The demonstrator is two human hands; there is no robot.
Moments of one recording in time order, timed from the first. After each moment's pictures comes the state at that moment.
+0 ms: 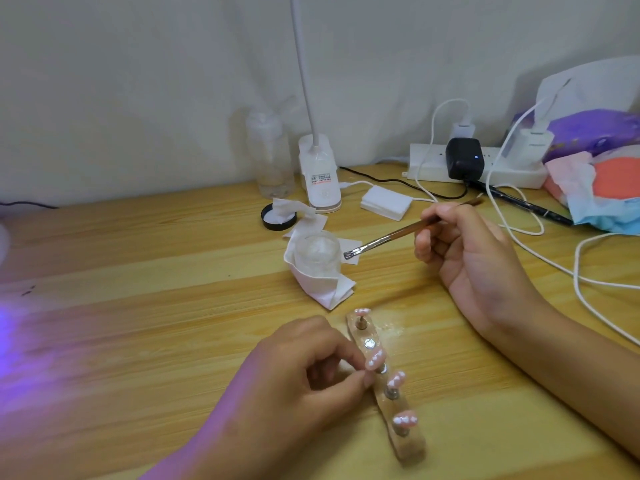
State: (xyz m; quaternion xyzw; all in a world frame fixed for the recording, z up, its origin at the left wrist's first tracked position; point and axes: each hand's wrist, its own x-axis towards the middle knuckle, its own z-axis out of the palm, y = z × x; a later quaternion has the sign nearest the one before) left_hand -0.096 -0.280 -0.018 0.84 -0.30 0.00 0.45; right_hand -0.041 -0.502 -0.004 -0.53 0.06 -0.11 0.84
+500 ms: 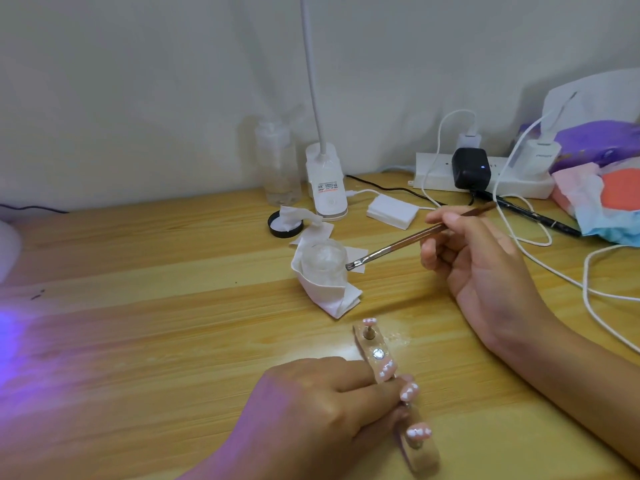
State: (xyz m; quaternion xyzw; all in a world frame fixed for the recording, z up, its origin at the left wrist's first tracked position) left_hand -0.104 -0.293 -0.020 0.85 -0.43 0.19 0.24; right_hand -0.046 -0.500 -0.005 -0.55 0.01 -0.13 0.82
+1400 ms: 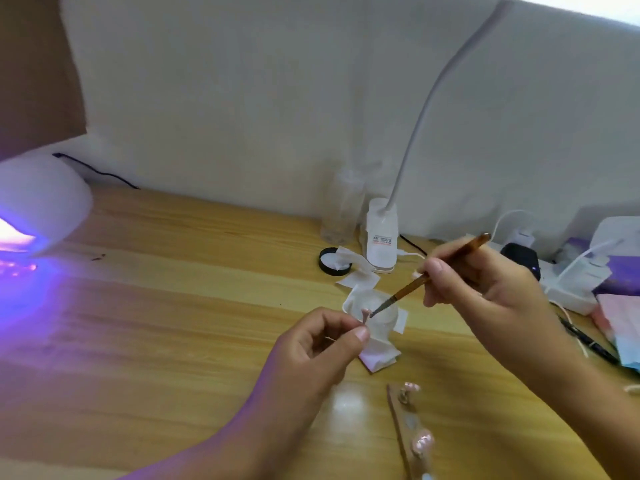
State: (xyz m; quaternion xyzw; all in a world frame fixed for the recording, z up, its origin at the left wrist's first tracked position) left_hand -0.071 -0.273 -0.011 0.61 -0.03 -0.05 0.79; right_hand -0.025 -0.472 0.055 -0.87 -0.21 -0.14 0.43
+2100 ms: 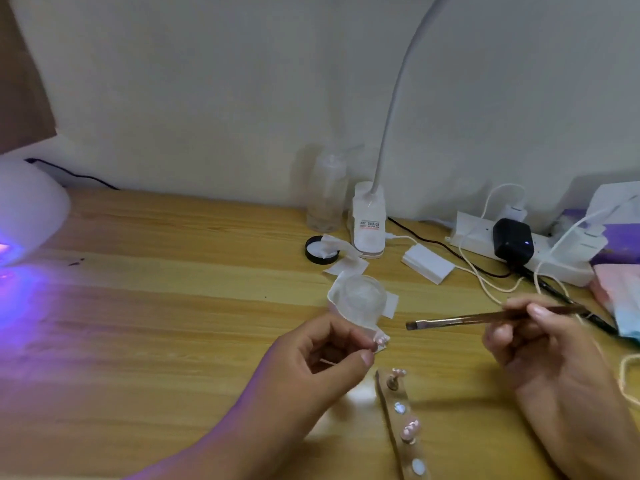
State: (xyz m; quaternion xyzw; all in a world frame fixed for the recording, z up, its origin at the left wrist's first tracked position) left_hand -0.075 -0.281 -0.012 0.66 -0.09 -0.08 0.75; right_hand -0.065 -0.520 0.001 -0.56 -0.02 -0.13 0.82
